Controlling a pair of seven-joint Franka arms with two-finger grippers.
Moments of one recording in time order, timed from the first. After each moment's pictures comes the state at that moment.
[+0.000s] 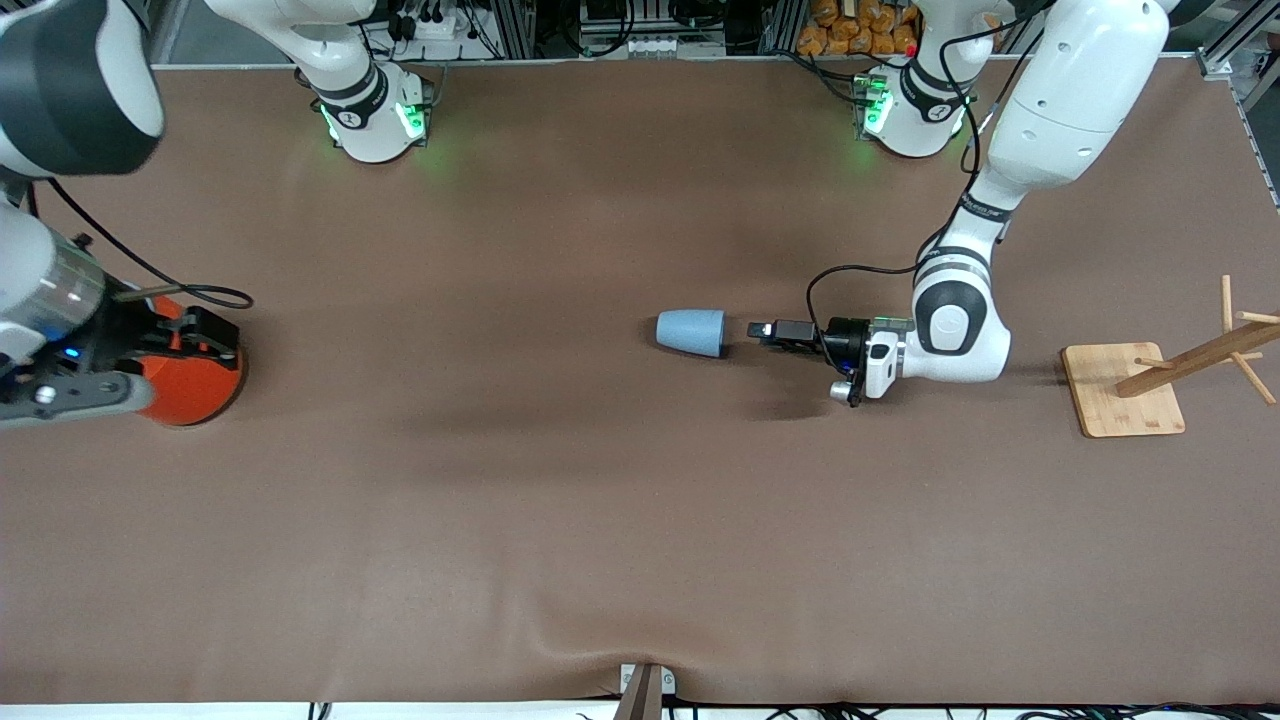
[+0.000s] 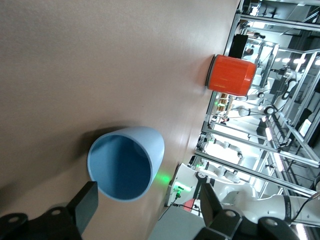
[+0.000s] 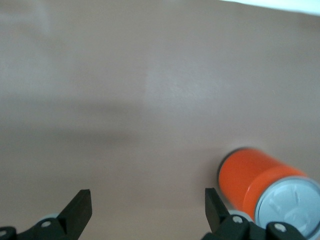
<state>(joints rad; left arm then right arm) -0.12 0.61 -0.13 -2.05 -1.39 1.91 0.79 -0.02 0.31 0.19 -1.21 -0.12 1.50 0.10</state>
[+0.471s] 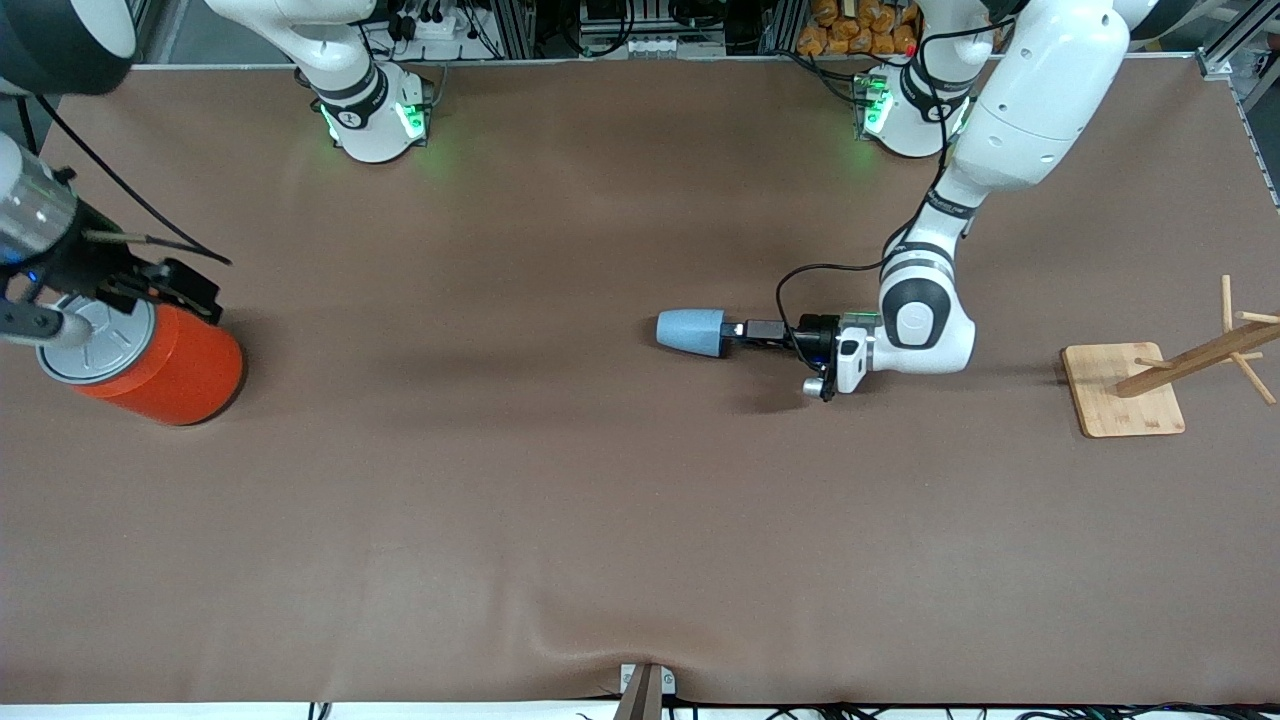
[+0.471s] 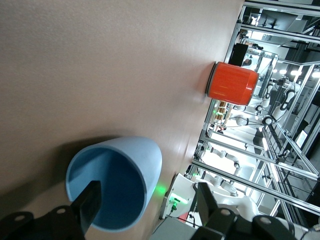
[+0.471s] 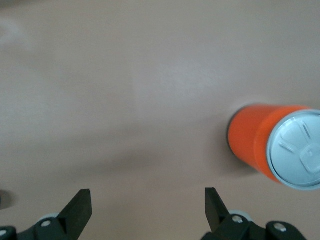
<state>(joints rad) -0.21 0.63 -0.13 -2.06 -1.50 1.98 0.80 -0.02 -0.01 0.07 -1.63 -0.02 1.65 0.23</state>
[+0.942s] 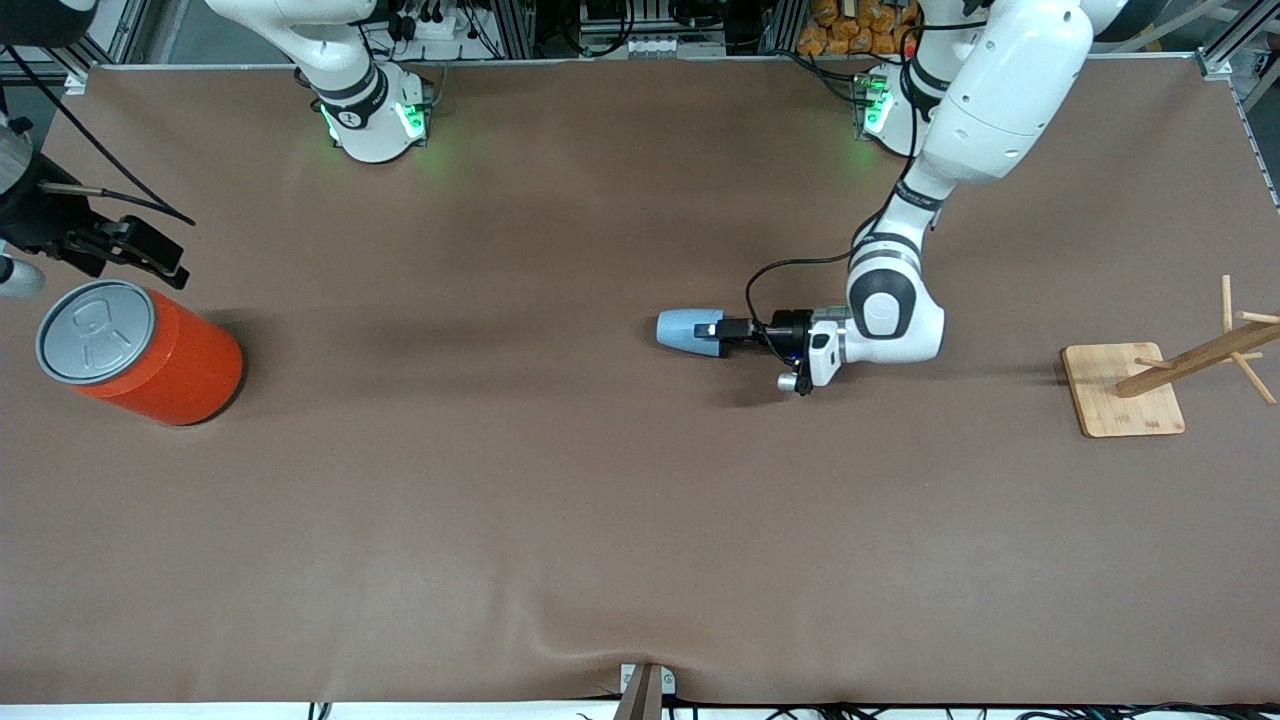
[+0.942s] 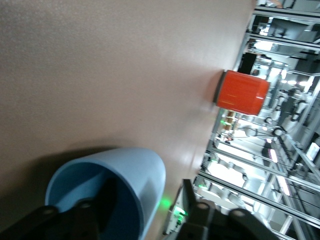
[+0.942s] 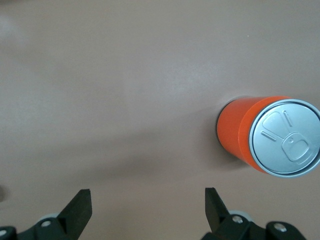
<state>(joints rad) -0.30 0.63 -0.13 -2.06 -1.59 2.09 0.80 -0.03 -0.04 0.04 -1.62 -0.01 1.61 0.17</state>
